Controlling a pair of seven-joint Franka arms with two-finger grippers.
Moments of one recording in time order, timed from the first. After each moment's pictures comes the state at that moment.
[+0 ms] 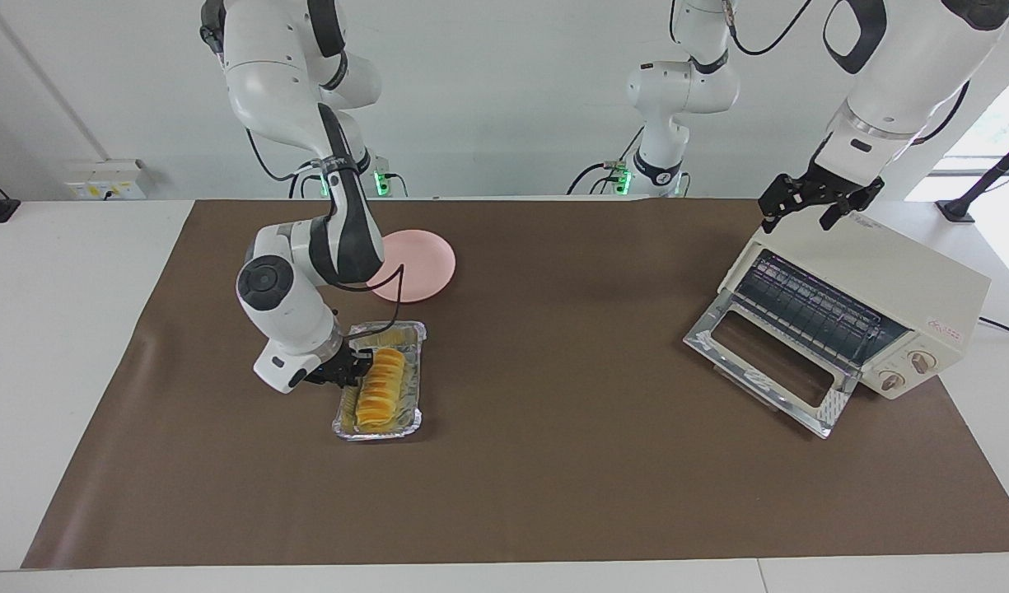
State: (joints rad) left arm -0.15 -0.03 0.08 -1.63 0.01 1.56 -0.04; right arm 0.11 0.47 0.03 -1.70 0.05 2.09 -0.03
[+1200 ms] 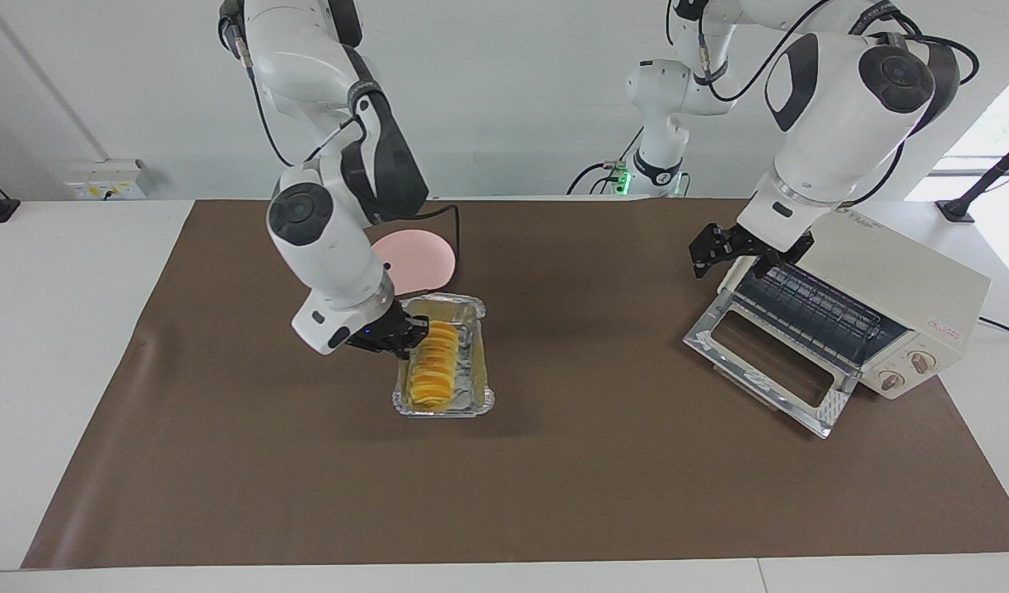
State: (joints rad) left arm -0.28 0.25 0.08 -1.35 -0.09 1.51 -0.14; right arm 0.29 0.48 0.05 -1.34 0.15 1.83 0.31
